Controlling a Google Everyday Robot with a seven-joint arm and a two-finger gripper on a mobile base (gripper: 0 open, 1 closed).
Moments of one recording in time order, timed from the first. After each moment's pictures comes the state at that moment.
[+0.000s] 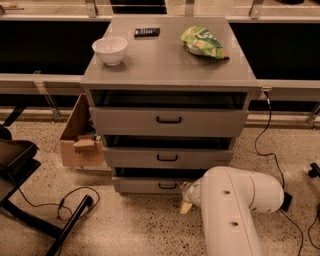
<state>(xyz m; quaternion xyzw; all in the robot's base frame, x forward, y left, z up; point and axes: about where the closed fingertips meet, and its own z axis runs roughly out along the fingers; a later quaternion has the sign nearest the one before) 0.699 -0.127 0.162 -0.67 0.69 -0.06 0.26</state>
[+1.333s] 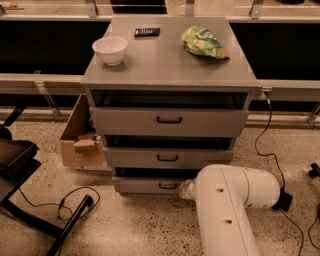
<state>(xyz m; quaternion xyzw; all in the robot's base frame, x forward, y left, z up) 0.712 -0.128 0.170 -0.69 0.67 -0.08 0.26</state>
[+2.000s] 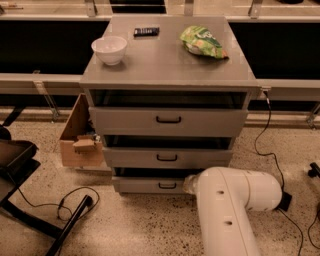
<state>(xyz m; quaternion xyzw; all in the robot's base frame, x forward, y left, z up) 0.746 -0.147 0.181 -0.70 0.65 -0.12 0.28</state>
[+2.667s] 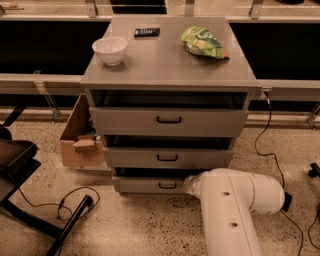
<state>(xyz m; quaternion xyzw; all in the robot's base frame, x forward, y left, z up) 0.743 -0.147 0.179 -0.70 0.65 -0.12 0.28</state>
